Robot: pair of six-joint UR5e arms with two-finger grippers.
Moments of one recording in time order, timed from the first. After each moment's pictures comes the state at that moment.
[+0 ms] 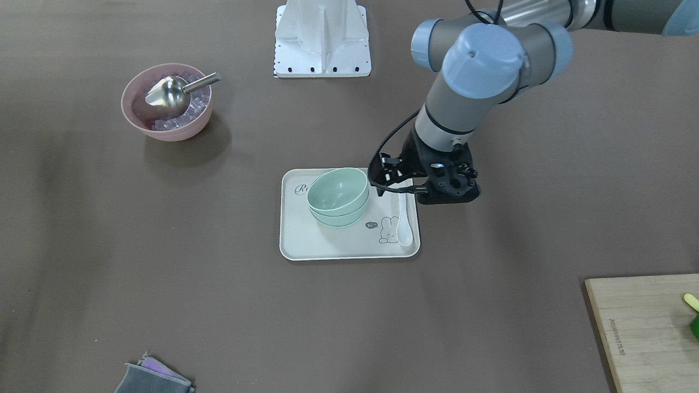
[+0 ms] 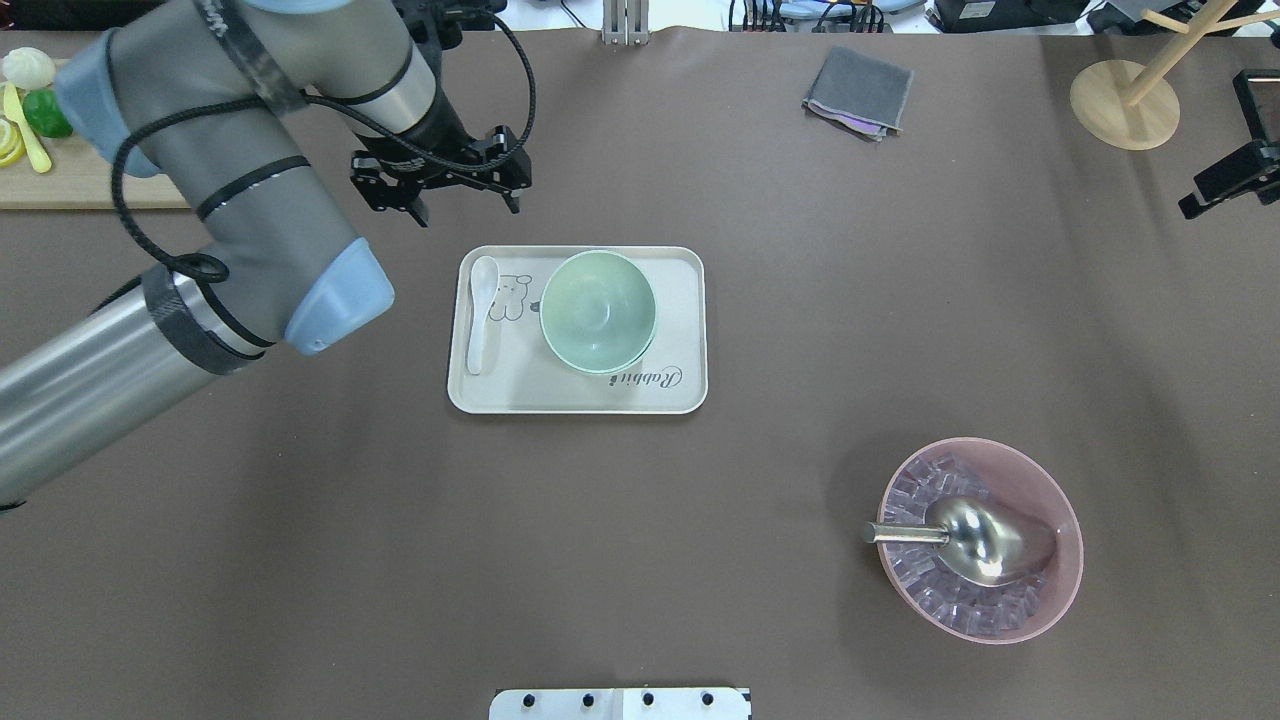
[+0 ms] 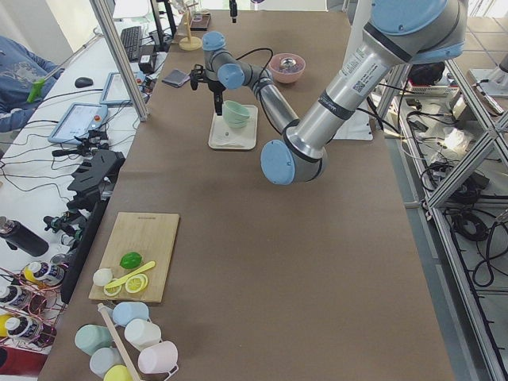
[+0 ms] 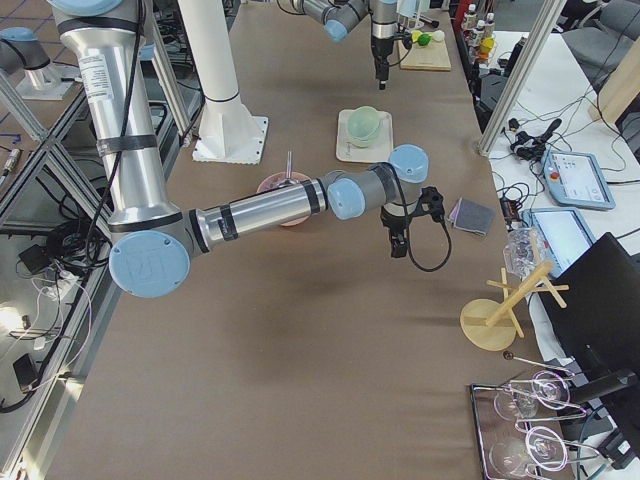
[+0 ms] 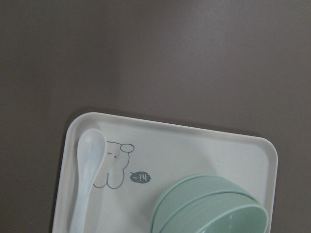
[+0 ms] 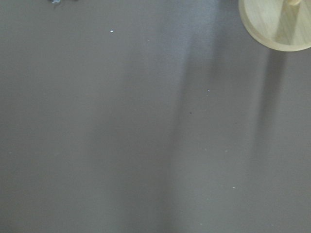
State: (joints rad) left arm -0.87 -2.29 -1.67 -1.50 -2.16 -1.00; right arm 1.36 -1.40 1.69 -1.57 2.36 0.12
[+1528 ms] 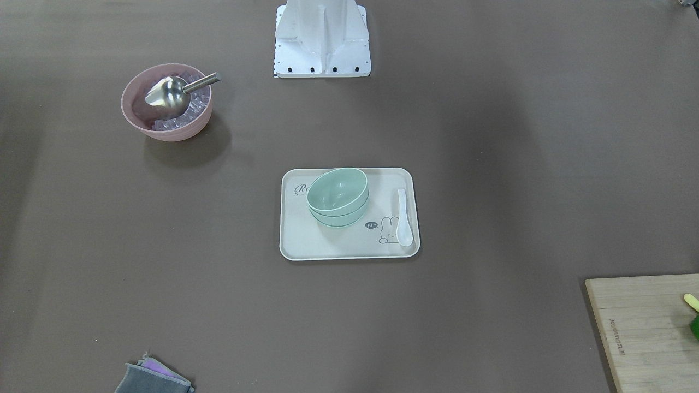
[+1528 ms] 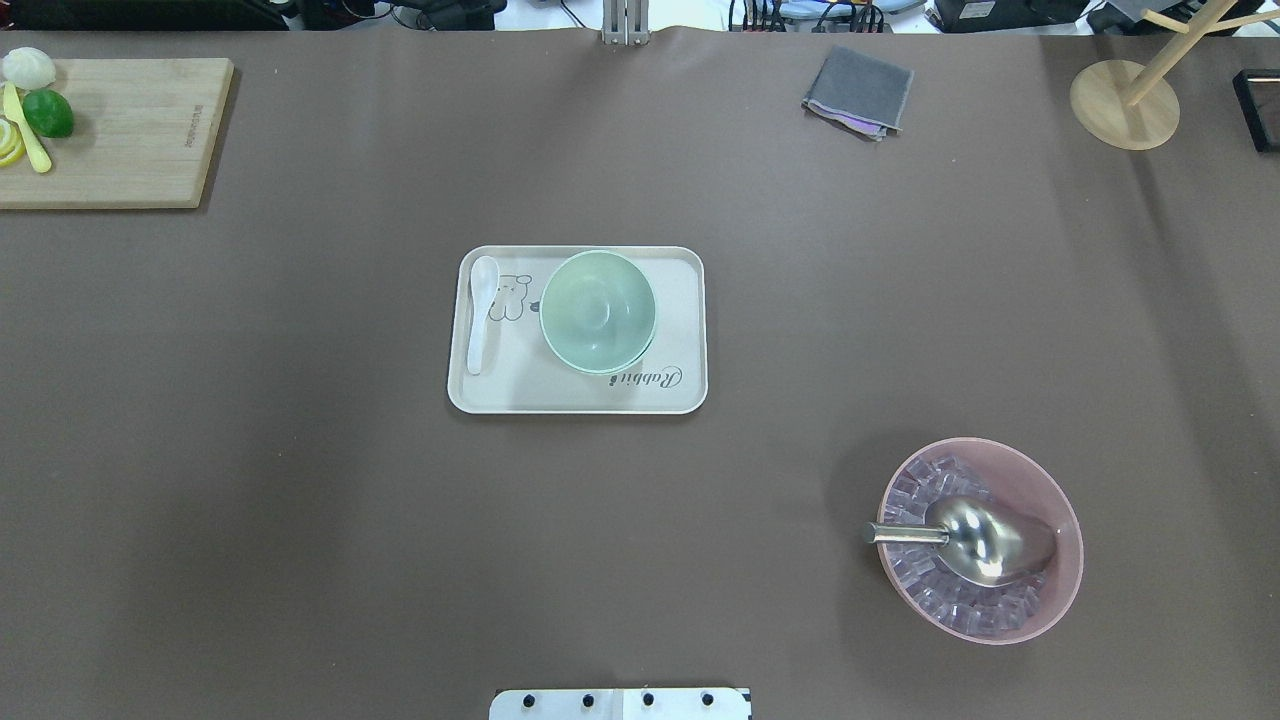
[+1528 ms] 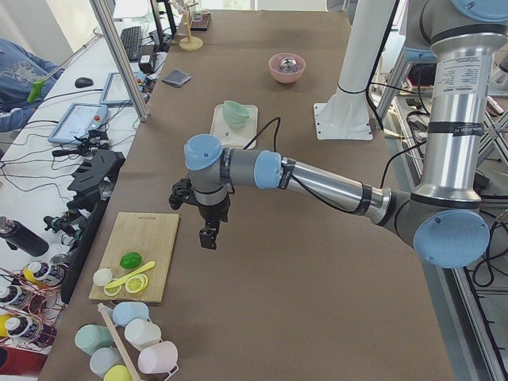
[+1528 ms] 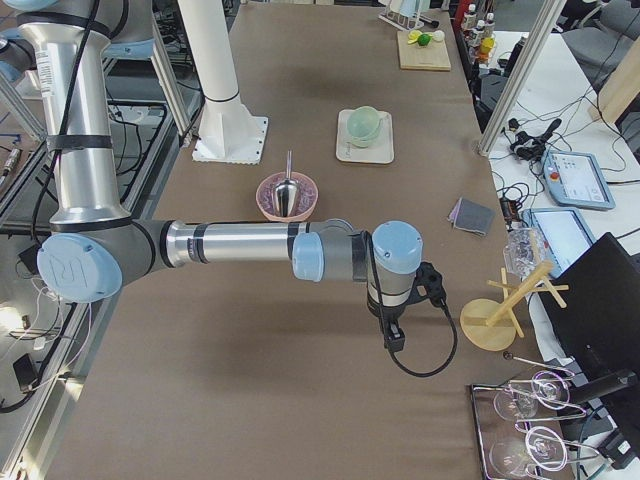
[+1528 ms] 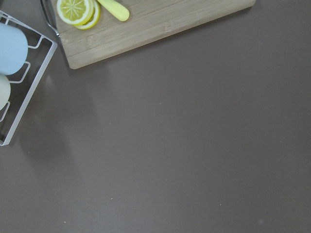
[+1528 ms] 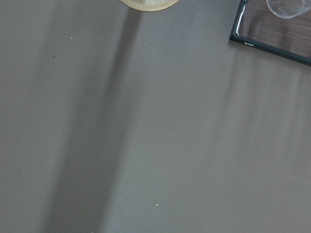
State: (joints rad) left arm -1.56 -1.60 -1.81 -1.33 -2.33 0.16; right arm 1.62 -1.48 1.59 -1.62 2.31 -0.30
